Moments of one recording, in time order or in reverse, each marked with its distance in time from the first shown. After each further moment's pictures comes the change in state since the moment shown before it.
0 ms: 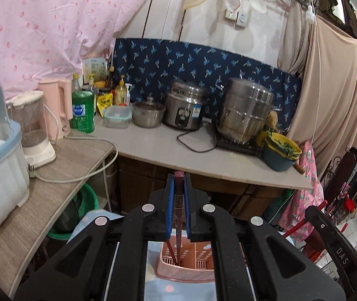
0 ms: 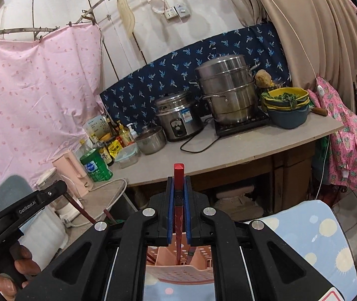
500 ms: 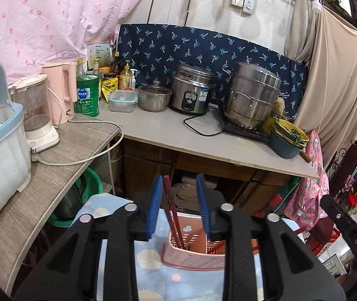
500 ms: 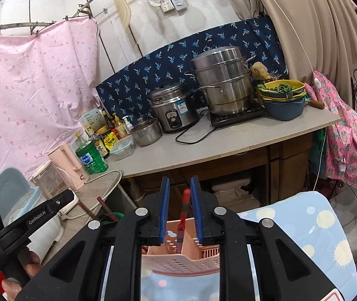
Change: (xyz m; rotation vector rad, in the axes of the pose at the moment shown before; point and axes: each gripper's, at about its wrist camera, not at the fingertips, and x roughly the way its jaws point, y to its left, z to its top) left arm 0.010 0.010 -0.026 -0.003 0.059 0.029; right arm -0.009 -0.003 -0.013 -0.004 0.008 -0.008
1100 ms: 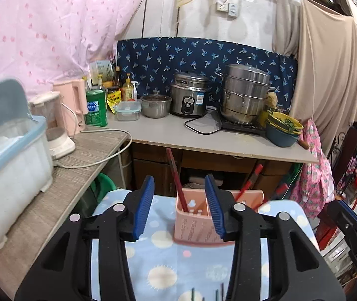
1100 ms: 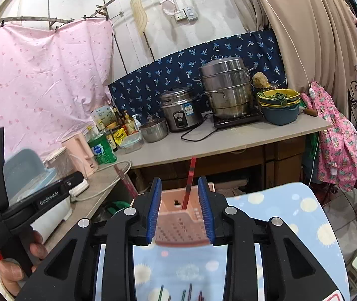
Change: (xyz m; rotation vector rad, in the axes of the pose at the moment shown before) left arm -0.083 -0.013 -0.040 0.109 -0.053 0.036; right arm -0.095 0.009 -0.051 -0.069 -0.016 0.013
